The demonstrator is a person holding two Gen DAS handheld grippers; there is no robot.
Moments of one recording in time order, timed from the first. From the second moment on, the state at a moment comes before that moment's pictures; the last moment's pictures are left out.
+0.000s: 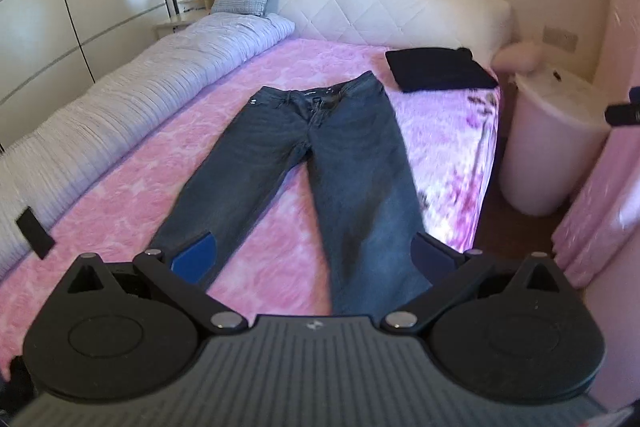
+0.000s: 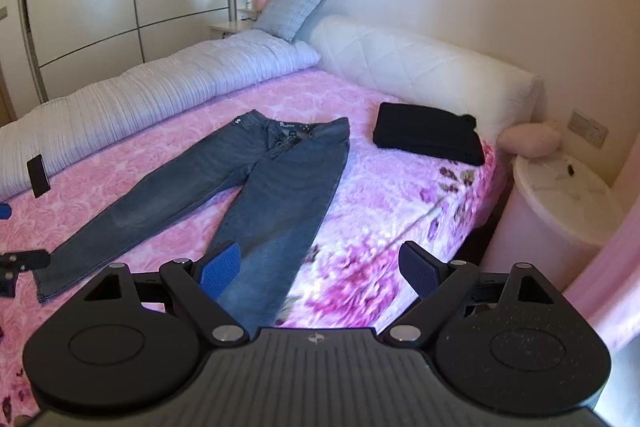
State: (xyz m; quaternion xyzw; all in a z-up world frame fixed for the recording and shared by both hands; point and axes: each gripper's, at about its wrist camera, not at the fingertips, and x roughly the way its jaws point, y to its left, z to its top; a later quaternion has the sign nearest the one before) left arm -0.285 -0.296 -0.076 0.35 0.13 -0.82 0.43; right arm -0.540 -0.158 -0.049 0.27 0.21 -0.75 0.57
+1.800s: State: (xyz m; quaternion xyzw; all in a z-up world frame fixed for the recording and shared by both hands) left arm -0.649 -0.693 -0.303 0.39 0.35 -0.62 0.59; right arm -0.754 -0.942 -0.362 0.35 0.54 -0.18 0.75
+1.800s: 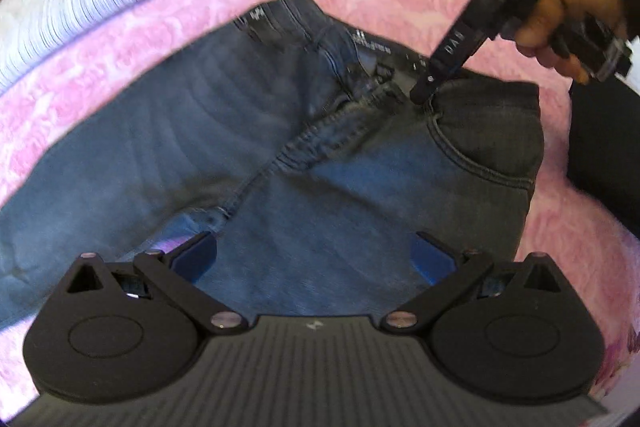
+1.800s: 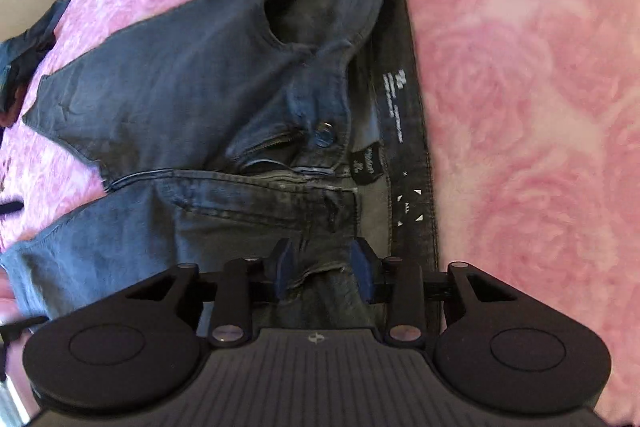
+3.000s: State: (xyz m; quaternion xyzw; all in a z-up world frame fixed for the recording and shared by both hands) left arm -0.609 -0.674 -0.309 0.40 0.37 -0.58 0.60; right arm -0.754 -0.935 -0.330 0.27 0.49 -0.21 0.80
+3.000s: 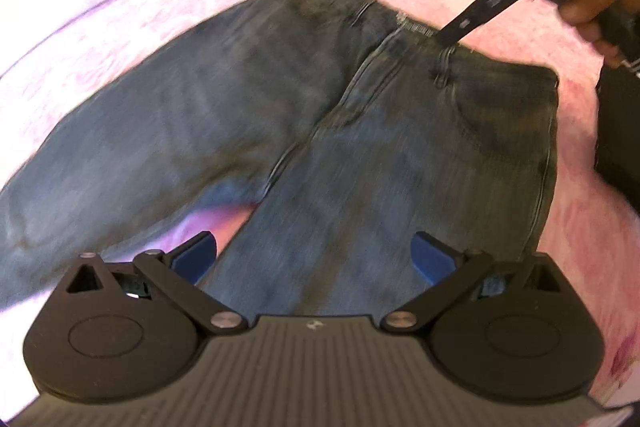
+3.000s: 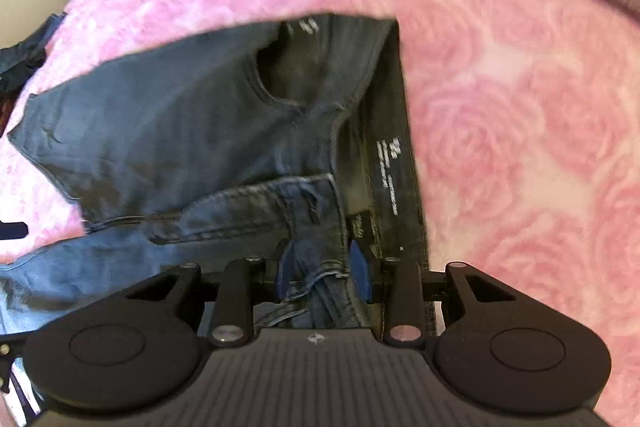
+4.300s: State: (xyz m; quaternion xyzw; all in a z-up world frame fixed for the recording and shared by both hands) left arm -0.519 -0.254 -0.445 0.47 0.22 -0.34 0.78; right arm -0.642 -0.498 -0.273 0.02 0.56 -0.05 0.83
